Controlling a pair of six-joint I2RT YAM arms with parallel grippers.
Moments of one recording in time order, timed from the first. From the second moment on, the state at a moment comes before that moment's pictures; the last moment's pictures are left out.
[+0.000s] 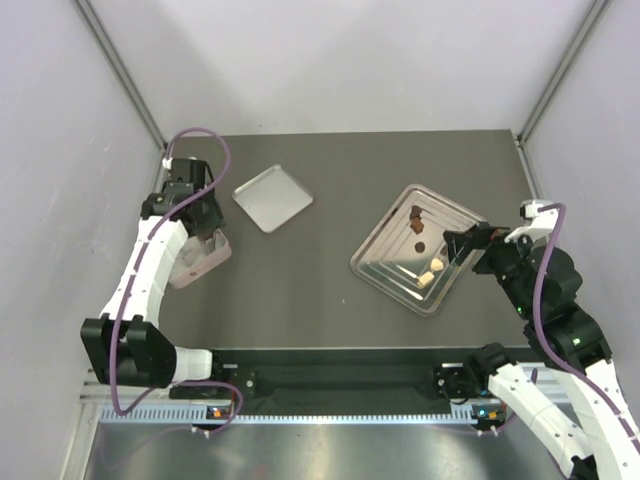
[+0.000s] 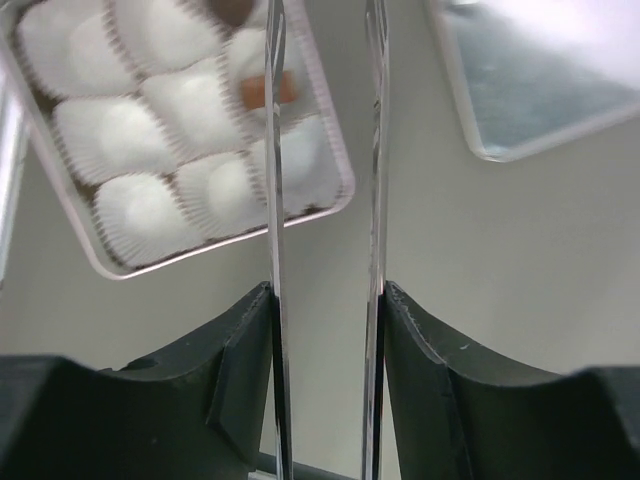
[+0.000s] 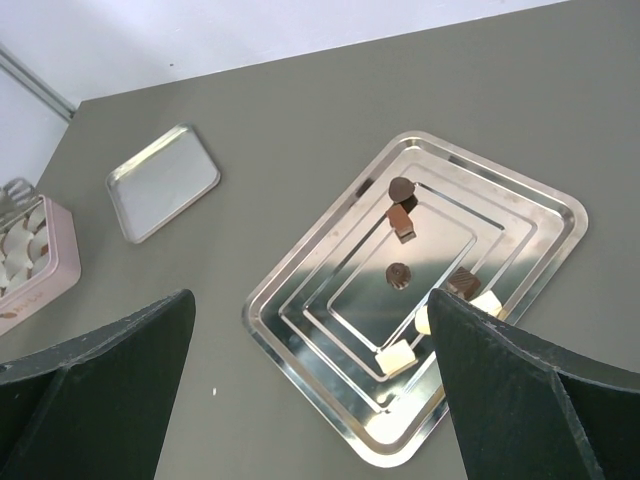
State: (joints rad) left arm -0.06 1.33 1.25 -0.86 -0.24 -0.38; right arm 0.42 0.47 0.89 -0.59 0.20 0.36
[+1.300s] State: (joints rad) left arm -1.10 1.82 1.48 -0.57 -0.03 -0.32; right arm 0.42 0.49 0.89 -0.59 0.24 0.35
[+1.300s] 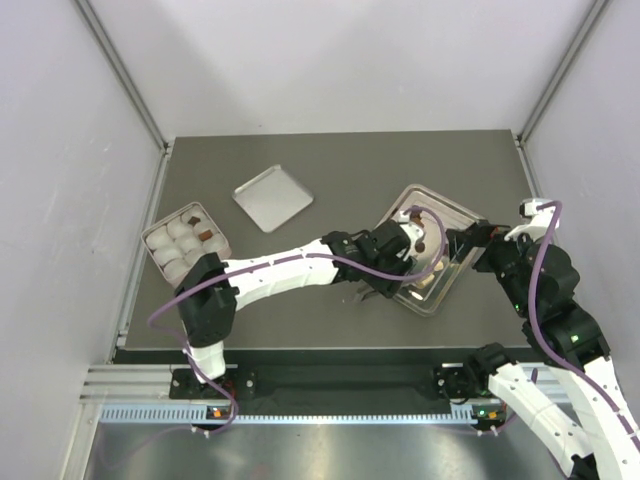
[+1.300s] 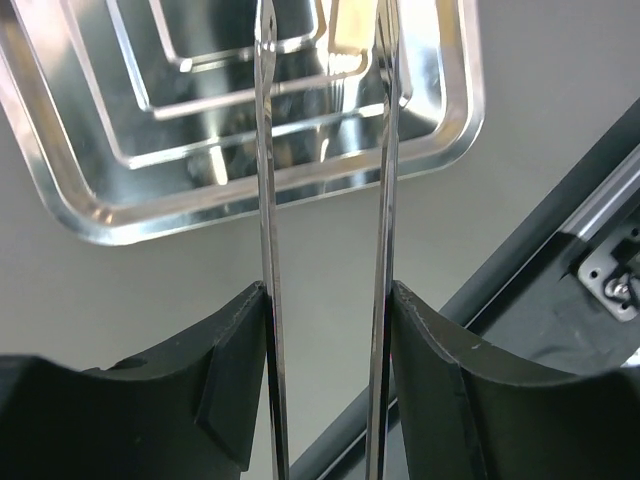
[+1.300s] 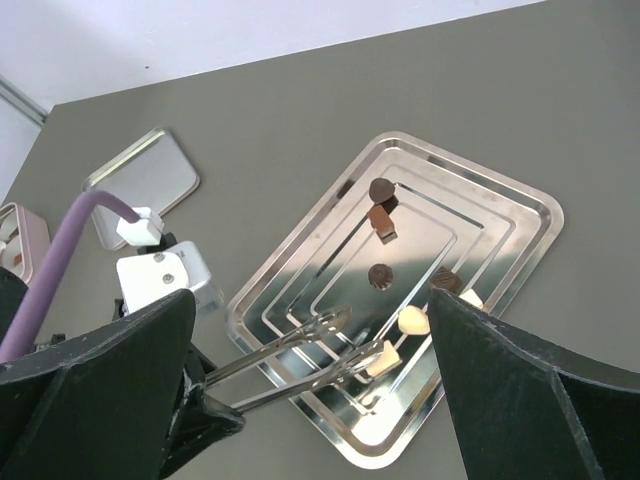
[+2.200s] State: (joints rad) left arm -1.13 1.92 1.51 -0.52 -0.02 -0.33; right arm 0.42 0.48 0.89 -0.60 0.28 0.34
